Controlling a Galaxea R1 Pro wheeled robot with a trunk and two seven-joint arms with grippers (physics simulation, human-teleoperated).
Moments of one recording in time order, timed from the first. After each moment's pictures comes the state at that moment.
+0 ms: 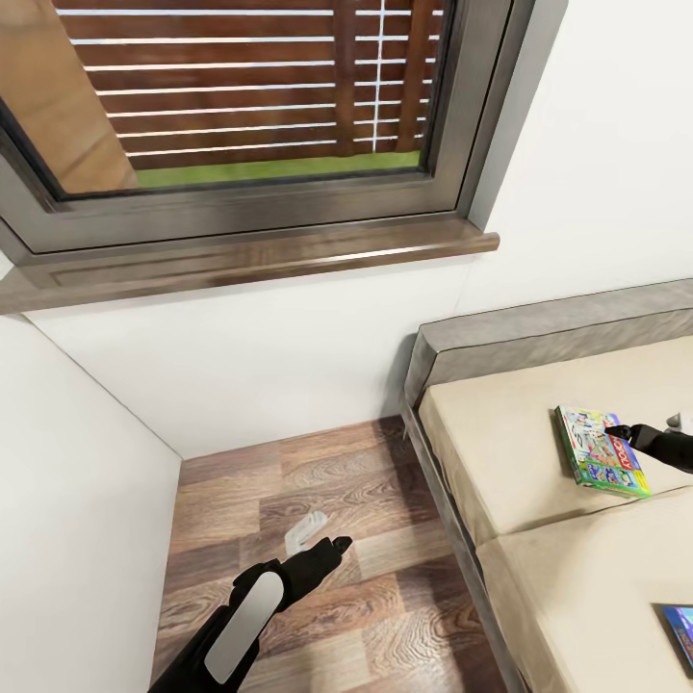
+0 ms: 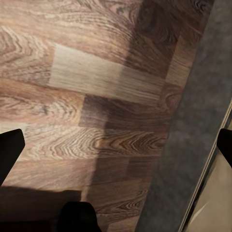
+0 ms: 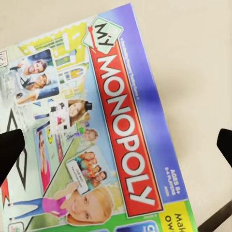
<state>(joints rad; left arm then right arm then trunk) -0.38 -0.07 -0.43 -1.07 1.10 0.38 0.35 -1.02 -0.61 -0.41 -0.44 -0.05 0.64 0.42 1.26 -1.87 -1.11</state>
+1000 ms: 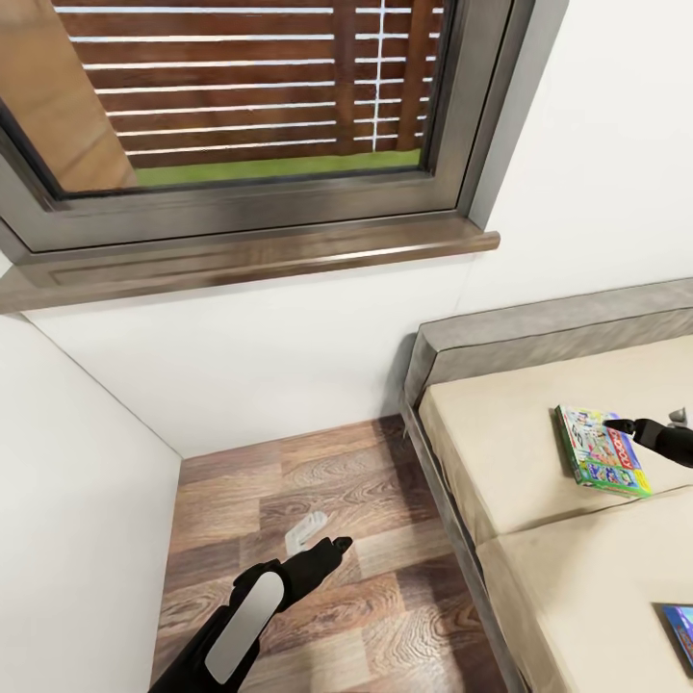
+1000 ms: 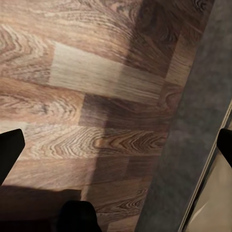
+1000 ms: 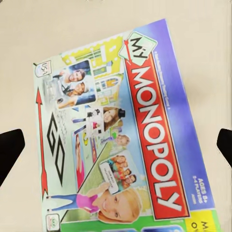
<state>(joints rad) -0.38 -0.07 -0.43 -1.07 1.10 0.38 0.35 -1.02 -0.63 -0.41 -0.44 -0.05 0.64 0.57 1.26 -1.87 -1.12</state>
